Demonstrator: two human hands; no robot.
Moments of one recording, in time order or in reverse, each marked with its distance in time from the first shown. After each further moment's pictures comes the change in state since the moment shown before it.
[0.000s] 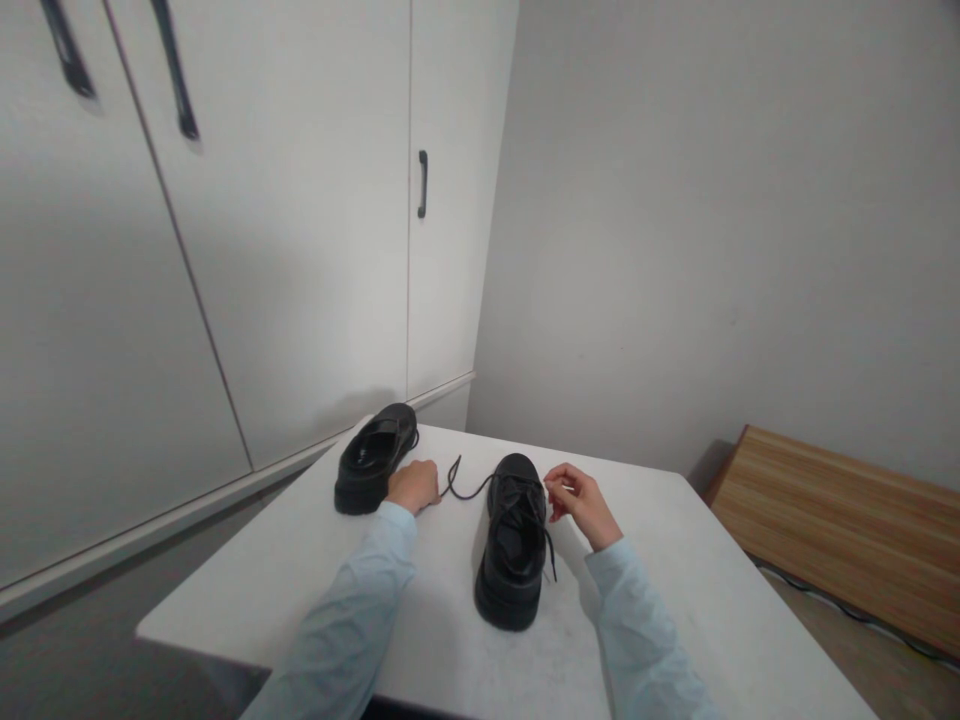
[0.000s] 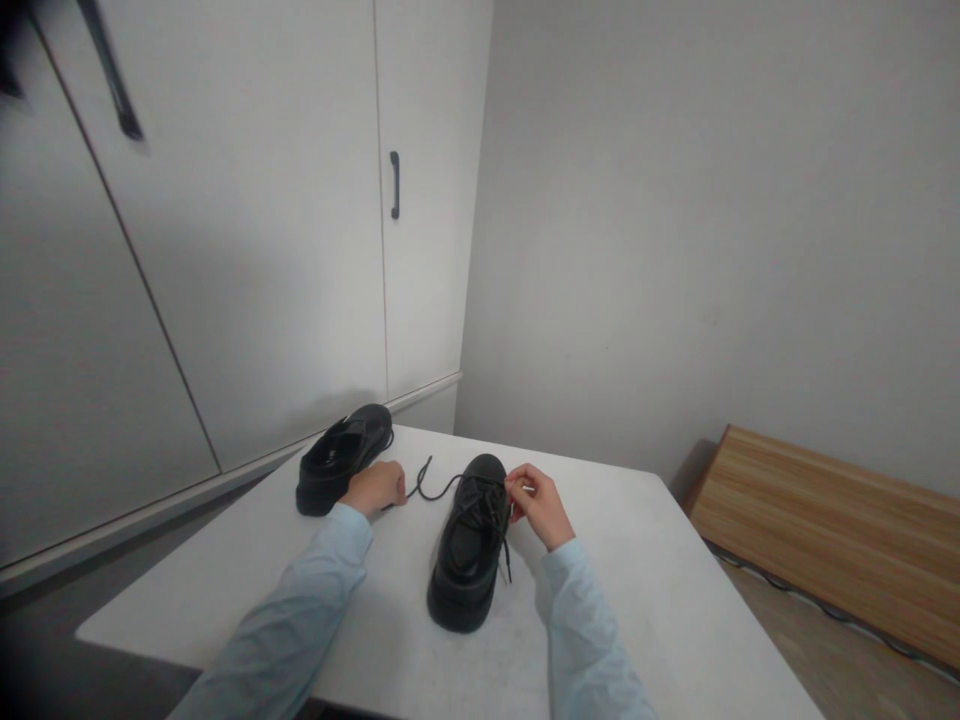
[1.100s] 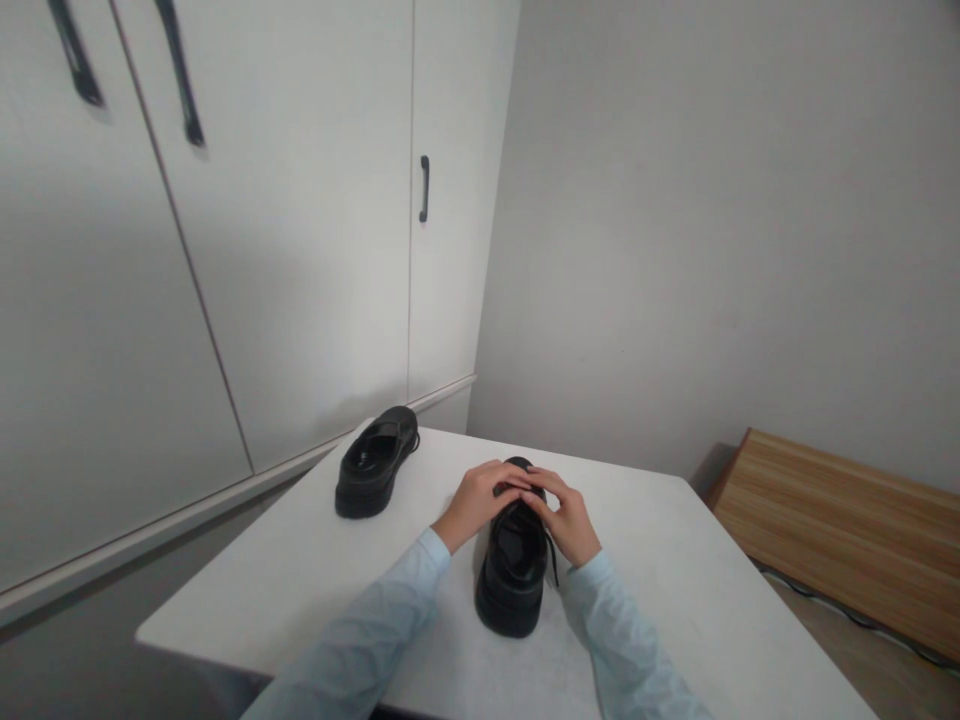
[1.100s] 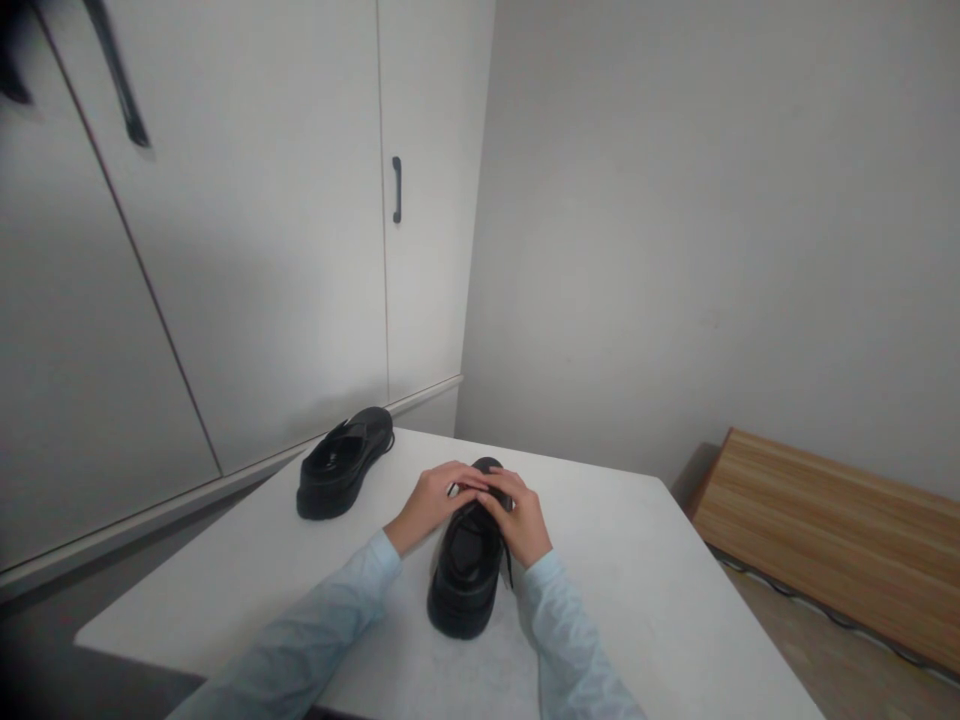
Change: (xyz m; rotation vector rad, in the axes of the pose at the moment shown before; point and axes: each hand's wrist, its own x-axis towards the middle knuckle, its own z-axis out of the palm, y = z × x) left_hand -0.032 0.078 0.009 -0.812 0.395 0.844; right_hand -0.008 -0.006 0.028 -0.309 0.064 -0.373
